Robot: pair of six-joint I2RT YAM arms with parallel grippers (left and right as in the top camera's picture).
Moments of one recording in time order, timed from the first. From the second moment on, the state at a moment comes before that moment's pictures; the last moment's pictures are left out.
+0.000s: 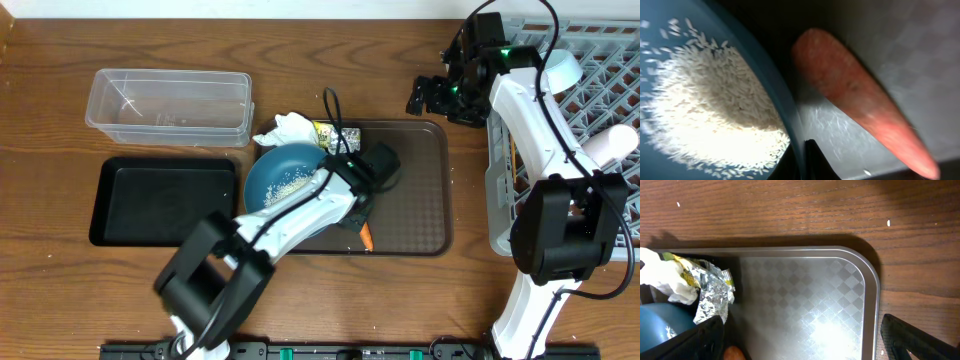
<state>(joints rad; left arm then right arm) -0.78 1.87 1.29 -0.89 -0.14 -0.34 0.12 2.05 1.78 -1.01 -0.26 0.28</state>
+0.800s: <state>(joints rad) -0.55 1.53 1.29 -0.95 -0.06 -0.35 0.12 2.05 1.78 -1.01 -0.26 0.28</state>
